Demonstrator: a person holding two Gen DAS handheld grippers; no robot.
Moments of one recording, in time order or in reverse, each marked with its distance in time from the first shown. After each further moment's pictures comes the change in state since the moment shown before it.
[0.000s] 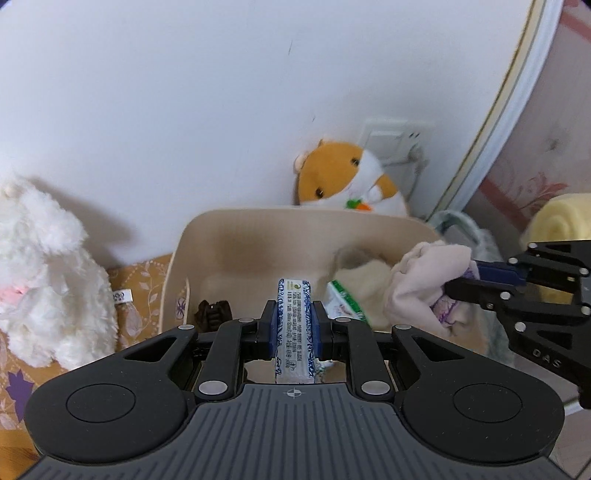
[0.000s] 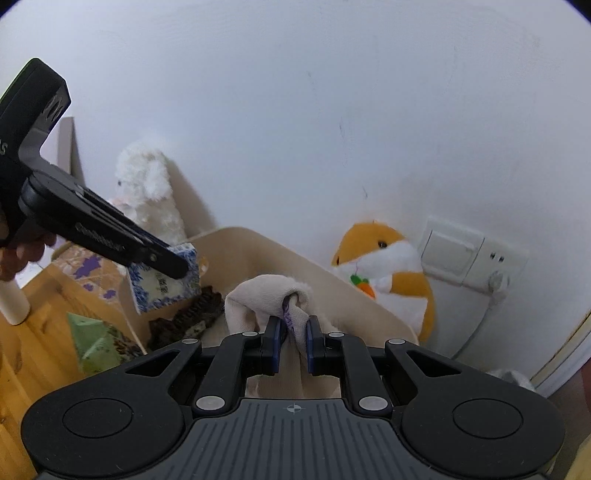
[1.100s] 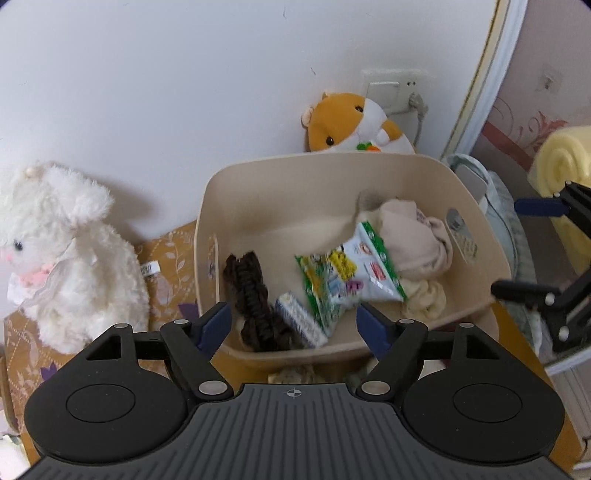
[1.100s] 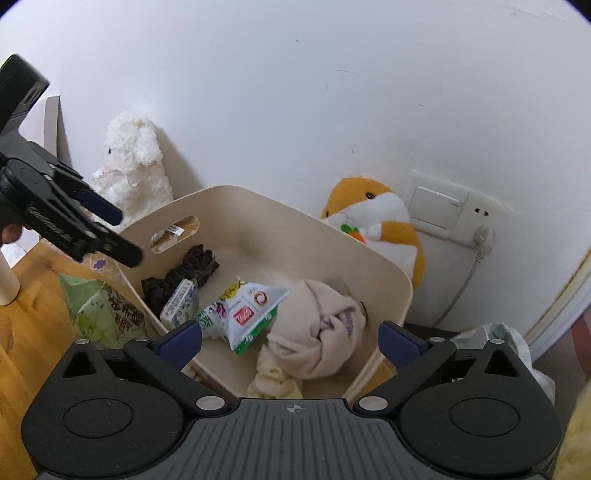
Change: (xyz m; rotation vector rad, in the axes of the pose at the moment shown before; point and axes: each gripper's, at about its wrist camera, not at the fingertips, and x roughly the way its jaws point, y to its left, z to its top) left arm -0.021 0.017 -0.035 0.133 0.084 0.029; right arm -0.011 0.007 -0.043 0.029 0.053 -0.058
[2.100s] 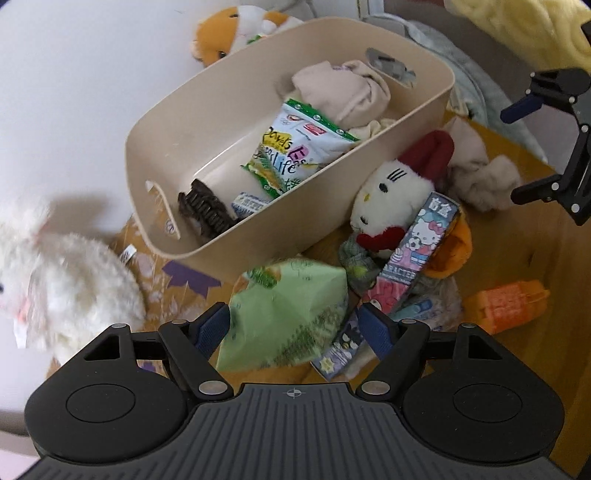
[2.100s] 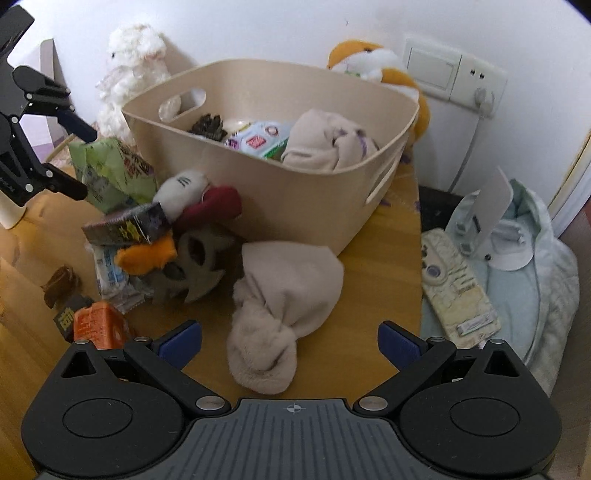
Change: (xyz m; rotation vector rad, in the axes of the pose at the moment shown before) left arm 0.019 -0.036 -0.073 0.495 0.169 0.049; right arm 0.004 0.012 -0.112 0.079 0.239 0.031
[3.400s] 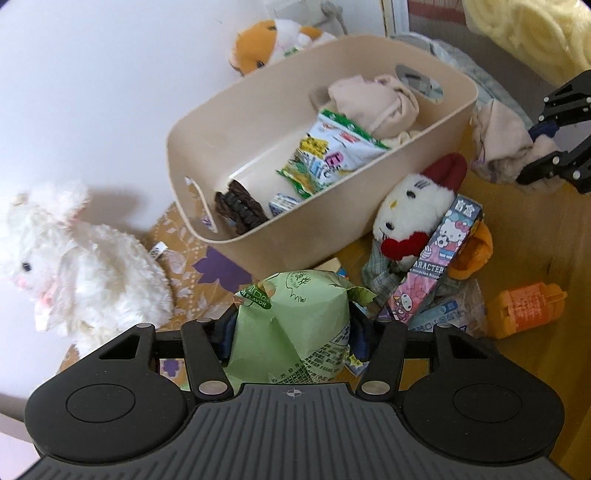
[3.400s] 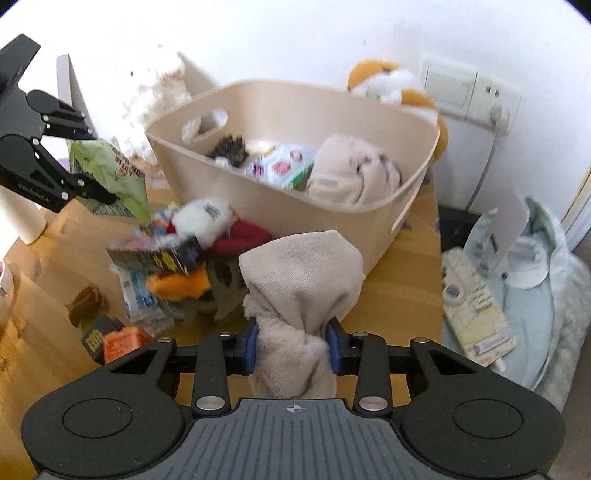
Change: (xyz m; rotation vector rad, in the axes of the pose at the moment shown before) left arm -0.020 0.018 -0.019 -0.067 -0.077 0.063; right arm -0.024 0.004 0.019 -0.016 -0.054 0.064
